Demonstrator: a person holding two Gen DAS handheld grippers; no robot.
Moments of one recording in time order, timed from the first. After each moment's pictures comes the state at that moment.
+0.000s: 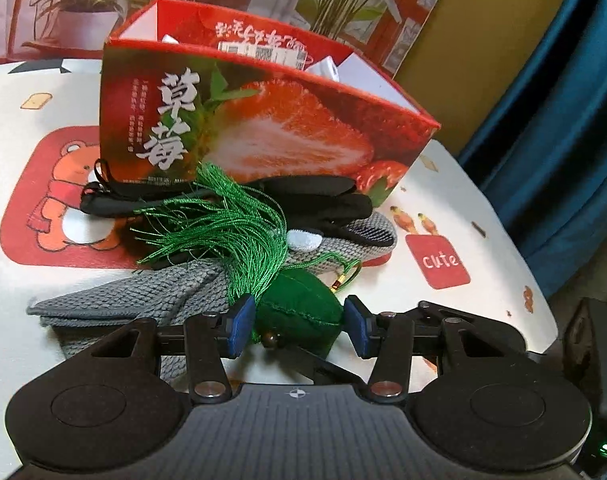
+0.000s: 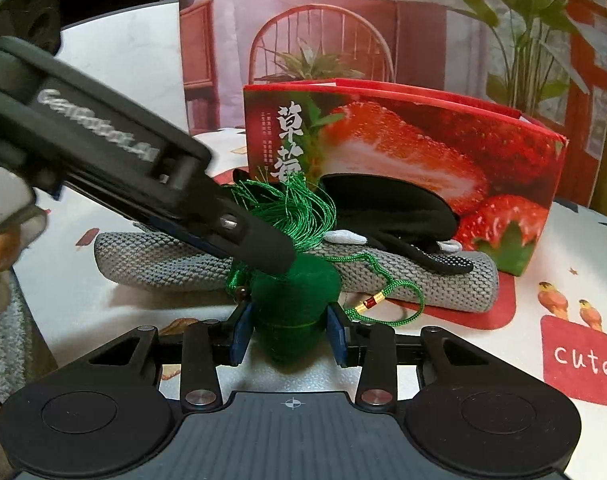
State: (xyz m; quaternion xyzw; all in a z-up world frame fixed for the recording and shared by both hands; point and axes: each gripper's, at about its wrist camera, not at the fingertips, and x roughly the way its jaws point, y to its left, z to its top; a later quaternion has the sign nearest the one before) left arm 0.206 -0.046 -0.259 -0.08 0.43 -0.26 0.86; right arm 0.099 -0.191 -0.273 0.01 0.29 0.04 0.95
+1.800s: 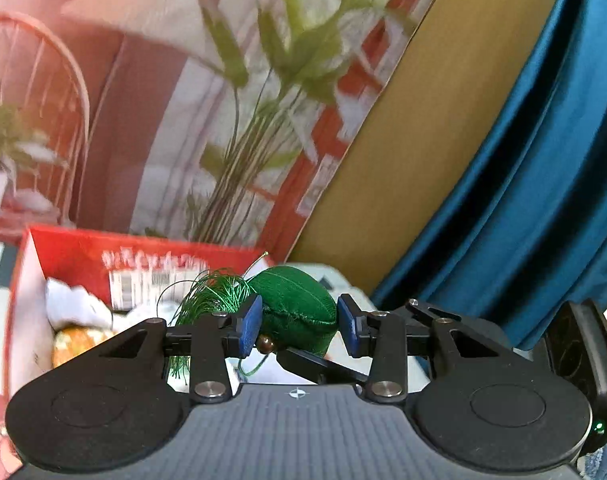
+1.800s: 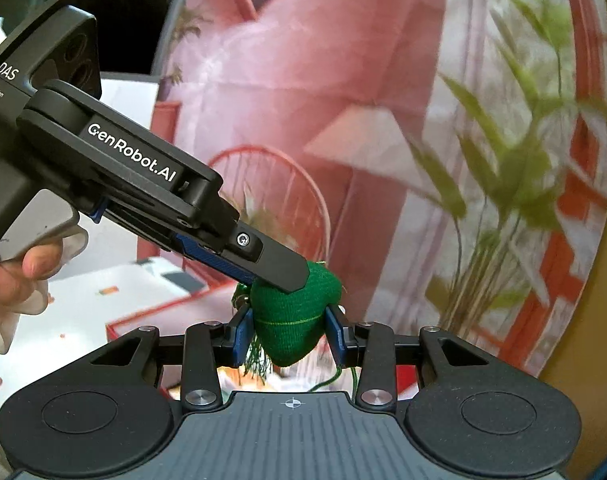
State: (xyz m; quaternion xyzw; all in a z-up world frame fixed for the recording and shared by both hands) left arm 0.358 -0.097 -0.126 -0.13 0.31 -0.37 0.86; right arm 0.220 -0.300 -0.106 -0.09 0.18 0.02 0.98
